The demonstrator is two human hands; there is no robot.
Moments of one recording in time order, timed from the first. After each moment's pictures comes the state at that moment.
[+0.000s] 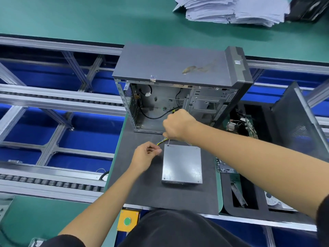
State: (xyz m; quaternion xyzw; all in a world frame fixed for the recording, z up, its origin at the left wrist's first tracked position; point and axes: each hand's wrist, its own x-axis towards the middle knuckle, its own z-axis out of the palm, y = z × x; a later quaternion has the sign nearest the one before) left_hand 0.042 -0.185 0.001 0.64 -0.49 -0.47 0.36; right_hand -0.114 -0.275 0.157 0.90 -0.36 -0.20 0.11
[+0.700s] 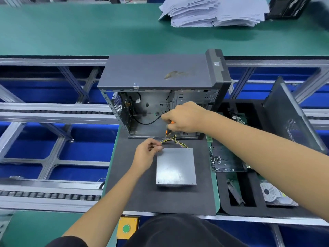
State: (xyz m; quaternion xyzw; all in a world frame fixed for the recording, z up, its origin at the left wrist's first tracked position) left_hand 0.007 -0.206 0.018 0.60 -0.53 -0.45 0.39; right_hand -0.184 -0.288 0.200 0.93 -0.37 -0.07 -0.03
